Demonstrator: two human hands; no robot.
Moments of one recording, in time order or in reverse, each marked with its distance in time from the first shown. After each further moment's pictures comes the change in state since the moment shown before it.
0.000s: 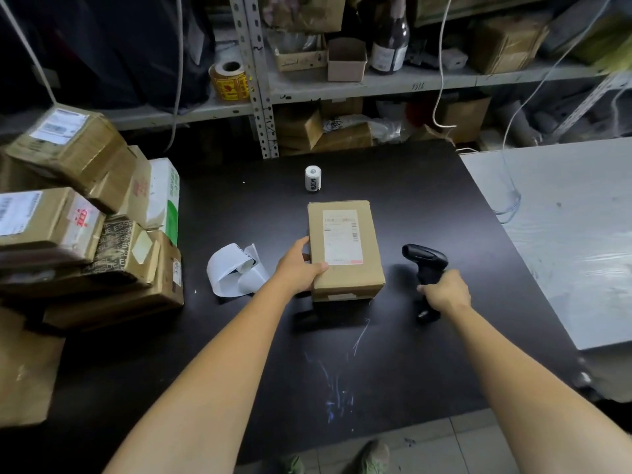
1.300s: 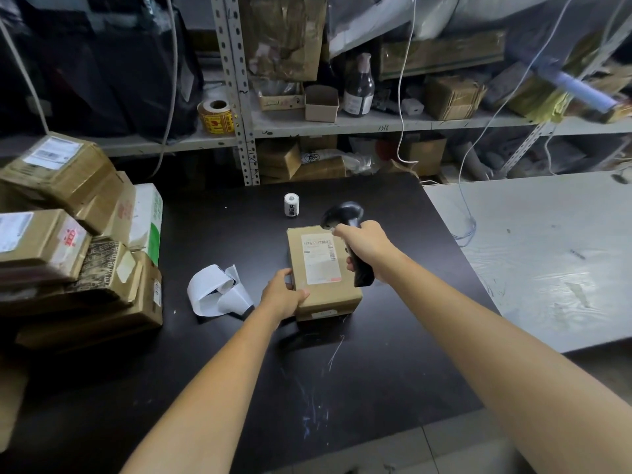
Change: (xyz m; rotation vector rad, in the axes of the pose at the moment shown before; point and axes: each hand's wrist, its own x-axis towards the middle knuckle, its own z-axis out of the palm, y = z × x) left_hand -0.016 -0.008 0.019 0.010 0.081 -0.011; right_hand -0.095 -0.151 -0.053 0.502 -0.325 -0.313
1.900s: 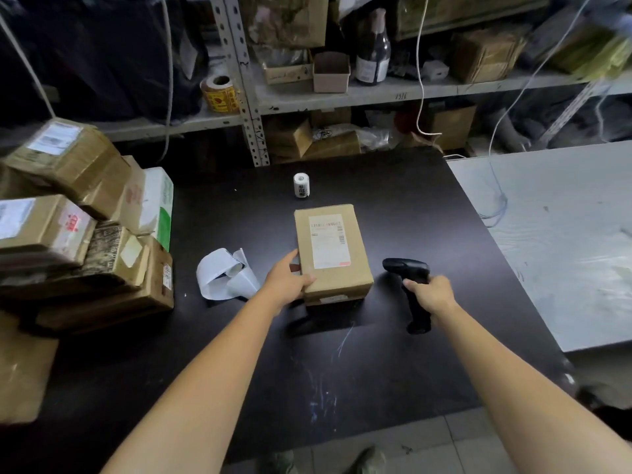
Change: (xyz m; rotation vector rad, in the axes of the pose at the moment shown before) left_hand 0.001 0.001 -0.001 -0.081 -0.049 0.005; right_hand 0.043 0.184 -0.068 -0.095 0.270 0.242
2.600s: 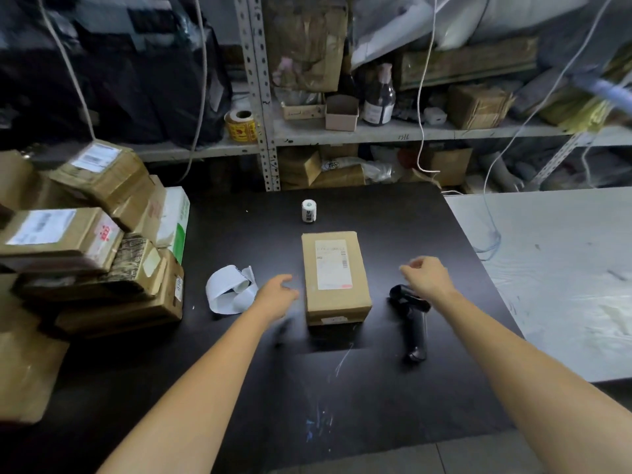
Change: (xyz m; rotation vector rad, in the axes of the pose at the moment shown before) left_hand -0.029 0.013 -0.027 0.137 0.095 -0.054; right_hand -0.029 -0.094 -0.027 -0.286 -0.016 -0.286
